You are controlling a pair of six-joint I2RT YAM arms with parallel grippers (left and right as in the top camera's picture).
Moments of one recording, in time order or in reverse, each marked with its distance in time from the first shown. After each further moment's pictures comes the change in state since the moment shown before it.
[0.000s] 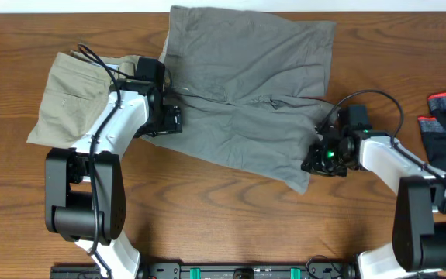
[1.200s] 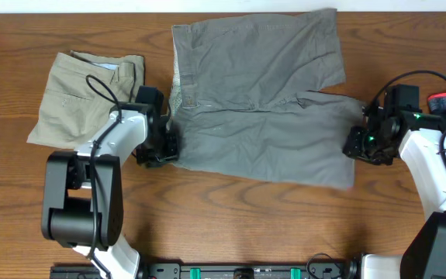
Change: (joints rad) left arm 0.014 -0.033 -0.225 0.026 0.227 -0.035; right arm -0.195 -0.164 0.217 -0.332 0.239 -0.055
